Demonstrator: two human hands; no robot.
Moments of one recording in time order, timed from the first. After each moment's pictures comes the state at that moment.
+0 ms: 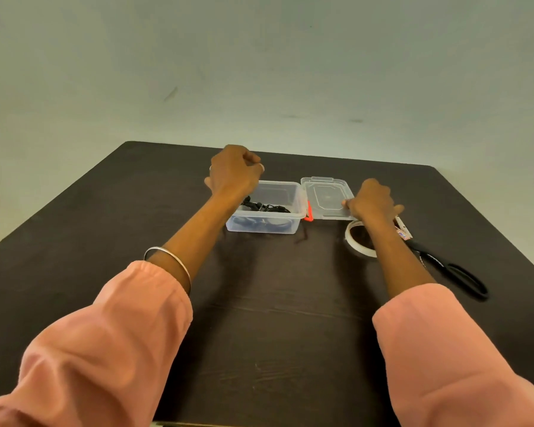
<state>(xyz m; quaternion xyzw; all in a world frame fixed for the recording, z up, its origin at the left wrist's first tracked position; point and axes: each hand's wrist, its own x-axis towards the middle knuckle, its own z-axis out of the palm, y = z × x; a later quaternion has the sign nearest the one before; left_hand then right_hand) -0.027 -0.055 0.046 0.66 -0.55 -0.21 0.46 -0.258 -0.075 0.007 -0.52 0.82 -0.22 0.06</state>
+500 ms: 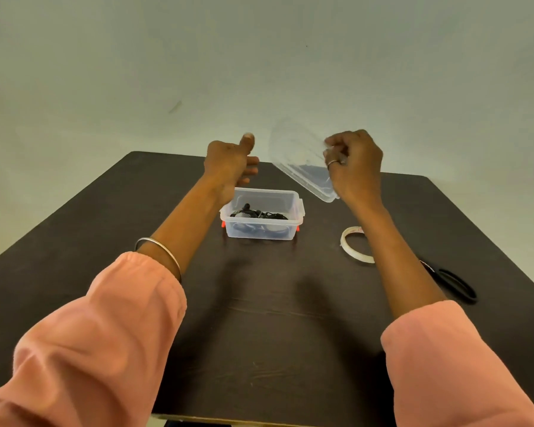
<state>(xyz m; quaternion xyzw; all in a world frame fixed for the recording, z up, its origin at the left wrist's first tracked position) -0.017 -0.044 0.085 0.57 -0.44 -0.42 0.56 -0.217 -0.041 0.078 -0.67 0.52 -0.53 -0.03</state>
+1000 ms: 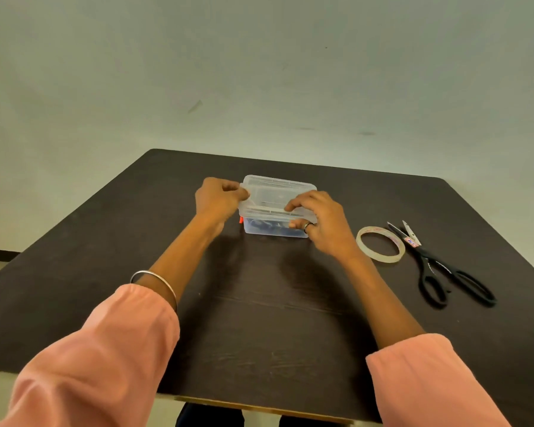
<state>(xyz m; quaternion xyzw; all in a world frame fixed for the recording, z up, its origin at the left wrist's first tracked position) 0.023 -0.018 0.029 0.65 -0.48 -0.32 0.49 -0.182 -0.017 -0.001 -0.82 0.45 -0.36 0.06</state>
